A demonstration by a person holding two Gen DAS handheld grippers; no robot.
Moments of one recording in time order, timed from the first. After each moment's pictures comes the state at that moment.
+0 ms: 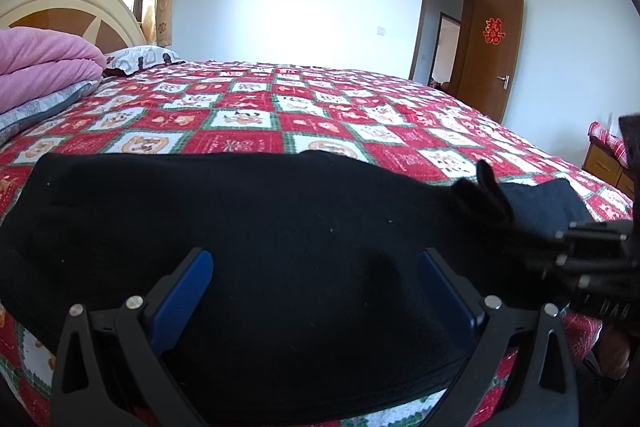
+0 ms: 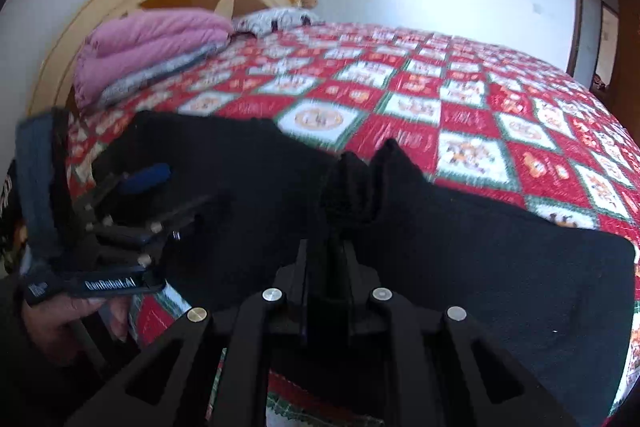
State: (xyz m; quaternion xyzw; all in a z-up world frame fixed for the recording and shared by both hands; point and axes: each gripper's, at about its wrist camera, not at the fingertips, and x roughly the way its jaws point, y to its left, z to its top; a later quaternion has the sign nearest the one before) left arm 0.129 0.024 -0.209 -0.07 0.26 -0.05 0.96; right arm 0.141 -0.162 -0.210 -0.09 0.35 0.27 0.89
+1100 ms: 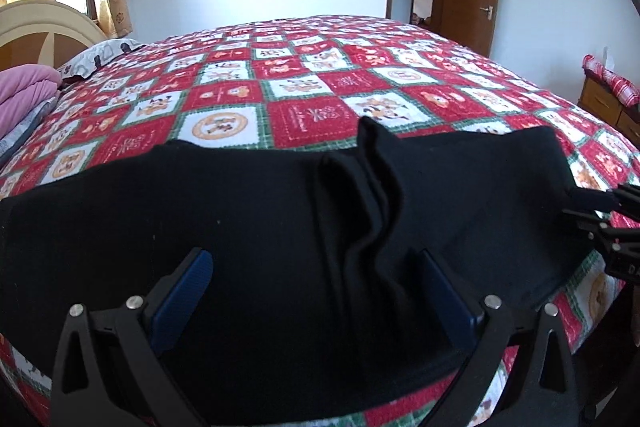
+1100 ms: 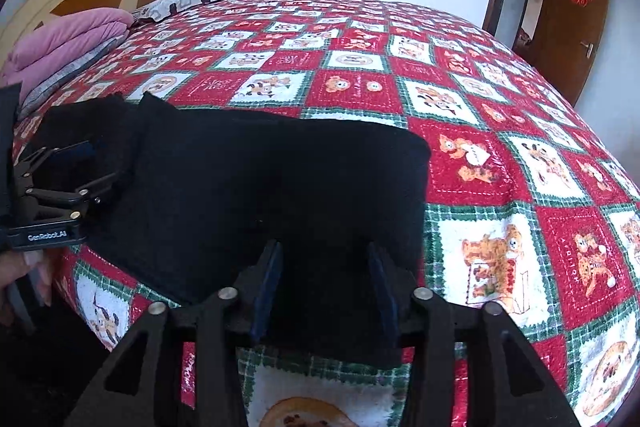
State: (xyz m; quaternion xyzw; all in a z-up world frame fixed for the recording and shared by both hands) left arm 0.151 -0.078 -0.199 0.01 0.35 -0.07 0.93; right arm 0.129 -0.314 -0.207 -0.09 0.39 0.11 0.91
